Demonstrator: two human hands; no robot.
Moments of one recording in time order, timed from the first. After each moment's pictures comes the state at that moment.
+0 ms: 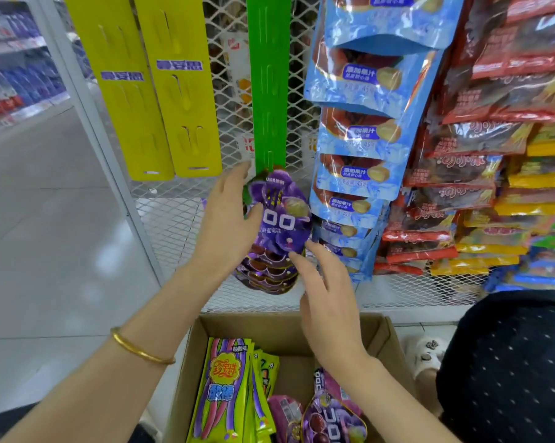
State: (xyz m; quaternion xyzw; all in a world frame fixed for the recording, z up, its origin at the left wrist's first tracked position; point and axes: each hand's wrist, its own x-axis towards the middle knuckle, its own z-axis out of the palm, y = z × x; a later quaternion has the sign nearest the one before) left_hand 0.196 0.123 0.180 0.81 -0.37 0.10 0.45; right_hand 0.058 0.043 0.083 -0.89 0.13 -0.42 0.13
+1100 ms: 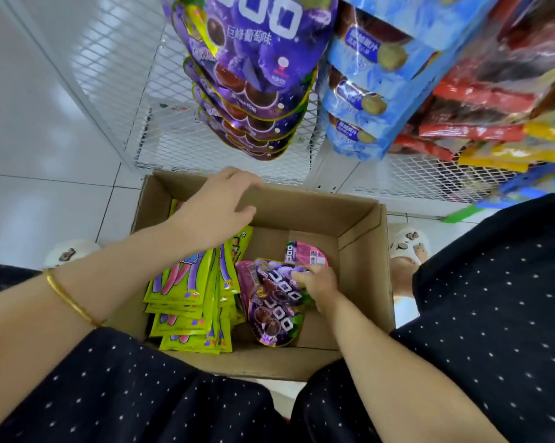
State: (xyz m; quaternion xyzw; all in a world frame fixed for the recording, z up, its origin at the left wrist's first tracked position) left_hand 0.150 0.151 0.019 0.85 -0.38 -0.22 0.28; right_hand -0.010 0.012 -0.177 -0.69 0.50 0.11 0.51
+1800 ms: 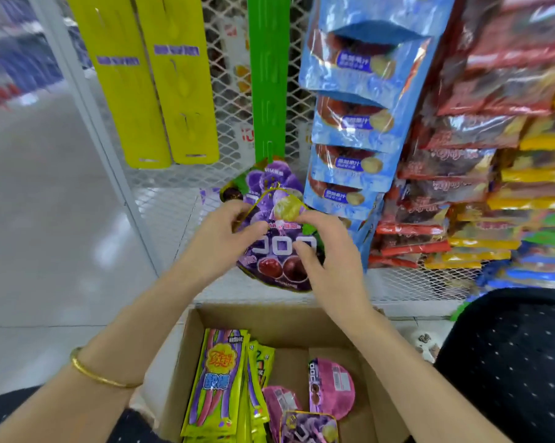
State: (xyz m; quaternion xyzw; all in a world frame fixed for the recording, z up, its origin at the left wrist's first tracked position) left_hand 0.170 0.149 0.175 0.80 -0.34 -0.09 0.49; right_hand 0.053 0.030 0.138 -0.85 0.09 -0.37 0.37
